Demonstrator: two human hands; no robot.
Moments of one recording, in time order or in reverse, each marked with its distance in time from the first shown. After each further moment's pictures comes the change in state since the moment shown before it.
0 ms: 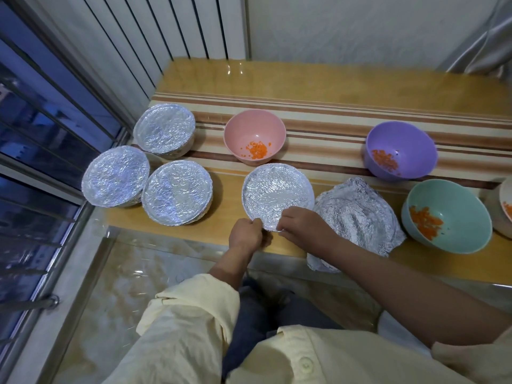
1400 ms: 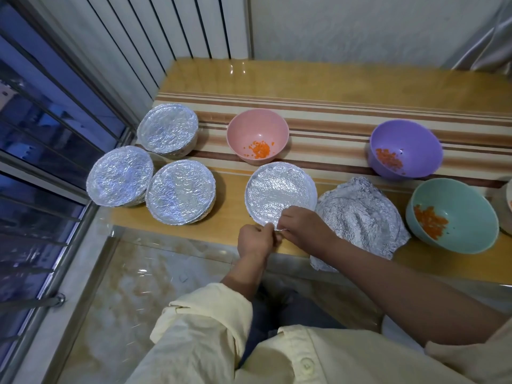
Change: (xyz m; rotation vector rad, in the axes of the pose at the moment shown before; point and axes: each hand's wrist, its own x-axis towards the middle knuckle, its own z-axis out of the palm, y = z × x) left_hand -0.020 -0.006 0.016 0.016 0.153 0.013; right_hand 0.005 -0.005 0.003 -0.016 -0.010 0.003
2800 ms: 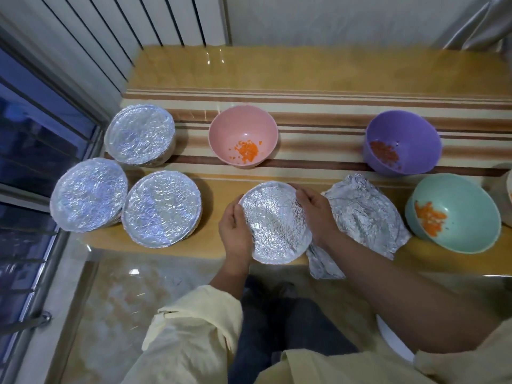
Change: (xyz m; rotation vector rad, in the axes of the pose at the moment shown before) left_hand 0.058 0.008 -0.004 -0.351 0.124 0.400; right_hand 0.019 0.045 0.015 1.118 0.441 0.934
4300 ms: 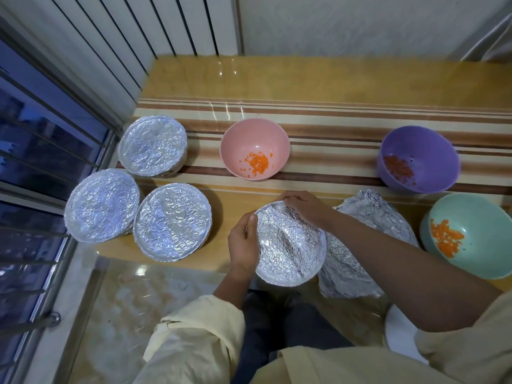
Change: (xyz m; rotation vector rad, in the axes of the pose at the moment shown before) left_hand 0.018 -0.007 -0.007 0.153 -0.174 0.066; right_hand 0.040 -0.052 0.016 -0.531 -0.472 -0.052
